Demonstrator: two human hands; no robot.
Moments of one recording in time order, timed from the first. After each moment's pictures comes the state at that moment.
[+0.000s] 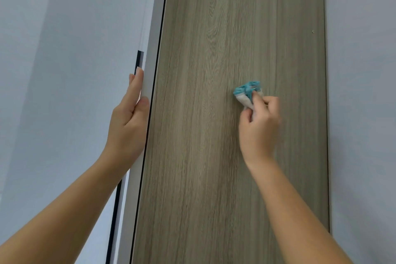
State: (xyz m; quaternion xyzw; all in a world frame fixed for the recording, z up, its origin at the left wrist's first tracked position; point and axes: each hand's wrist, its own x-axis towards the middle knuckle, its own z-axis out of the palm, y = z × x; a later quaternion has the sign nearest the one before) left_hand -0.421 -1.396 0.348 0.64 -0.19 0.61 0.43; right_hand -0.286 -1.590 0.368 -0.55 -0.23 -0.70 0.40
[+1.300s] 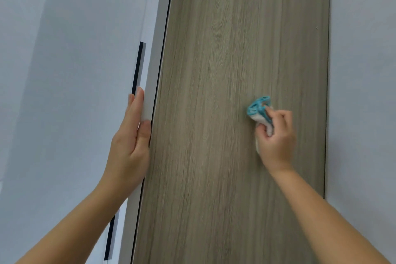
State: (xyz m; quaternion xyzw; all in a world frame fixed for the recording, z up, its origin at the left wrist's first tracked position) left_hand -0.426 -1.396 0.293 0.67 -0.14 0.62 0.38; right_hand -0.246 -1.634 0.334 -0.56 -0.30 -0.68 0.36
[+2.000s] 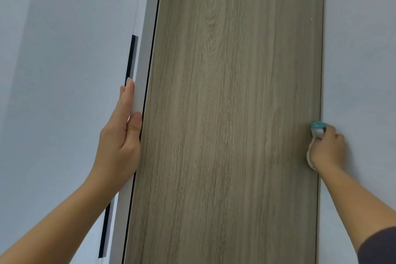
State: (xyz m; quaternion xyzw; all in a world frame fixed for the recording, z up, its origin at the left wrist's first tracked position) left_hand -0.424 -1.395 0.291 0.67 -0.14 0.63 0.36; right_hand -0.163 -1.768 0.319 -0.78 0.05 -0.52 0.35
